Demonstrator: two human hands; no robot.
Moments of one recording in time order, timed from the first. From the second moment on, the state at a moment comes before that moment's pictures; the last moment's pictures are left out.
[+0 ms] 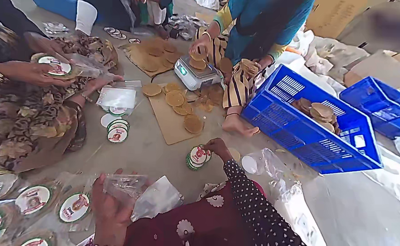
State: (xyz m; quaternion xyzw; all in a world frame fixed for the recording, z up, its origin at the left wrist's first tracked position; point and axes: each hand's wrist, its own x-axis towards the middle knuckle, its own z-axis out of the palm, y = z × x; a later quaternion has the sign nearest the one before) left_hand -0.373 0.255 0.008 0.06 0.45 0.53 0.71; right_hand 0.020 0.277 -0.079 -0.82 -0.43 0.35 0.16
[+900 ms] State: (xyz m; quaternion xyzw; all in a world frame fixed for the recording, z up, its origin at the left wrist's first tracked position) left_hand -0.374 0.263 -0.014 0.04 0.45 0.52 0.72; right_hand 0.010 0.387 -0.035 -0.78 -0.58 0.19 0.15
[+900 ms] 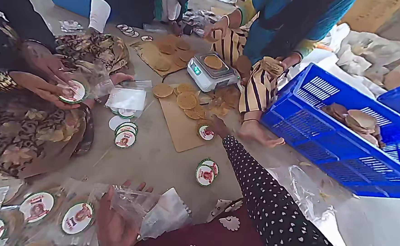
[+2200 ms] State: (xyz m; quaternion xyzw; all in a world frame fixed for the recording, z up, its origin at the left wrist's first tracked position) left_hand -0.381 0.268 0.001 -0.14 0.41 0.54 0.72; right_hand -0.099 0.313 0.017 -0.71 -0.54 0.23 0.40
